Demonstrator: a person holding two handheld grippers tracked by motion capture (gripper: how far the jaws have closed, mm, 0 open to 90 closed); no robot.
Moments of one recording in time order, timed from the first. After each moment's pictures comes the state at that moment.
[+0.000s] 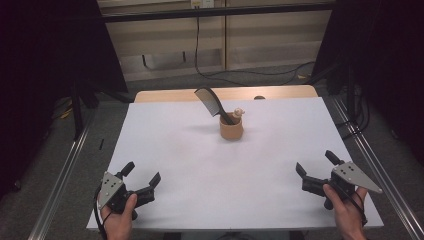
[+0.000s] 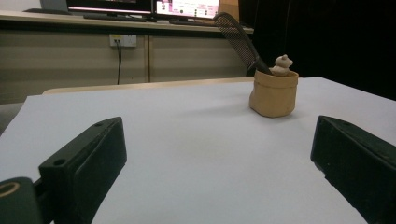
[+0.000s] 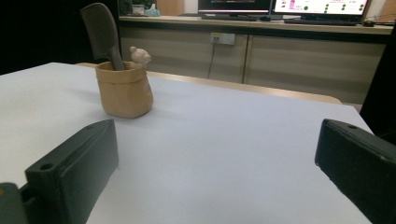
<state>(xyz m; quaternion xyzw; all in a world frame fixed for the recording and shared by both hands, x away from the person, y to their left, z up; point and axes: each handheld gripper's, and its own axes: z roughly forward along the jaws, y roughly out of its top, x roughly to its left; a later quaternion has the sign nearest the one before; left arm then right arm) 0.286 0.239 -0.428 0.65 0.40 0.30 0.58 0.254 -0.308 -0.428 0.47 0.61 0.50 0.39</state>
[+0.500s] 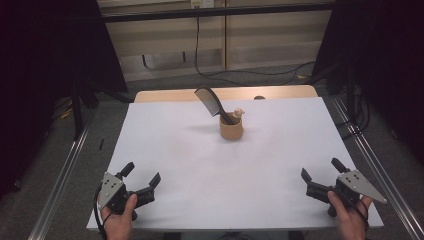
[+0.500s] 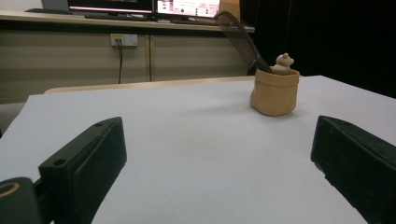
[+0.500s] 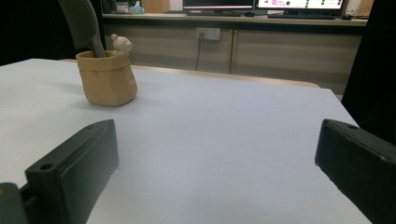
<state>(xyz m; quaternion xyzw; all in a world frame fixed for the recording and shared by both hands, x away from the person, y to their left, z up) 0.285 0.239 -0.428 0.65 0.40 0.30 0.58 0.240 -0.317 -0.443 0.49 0.59 0.49 0.40</state>
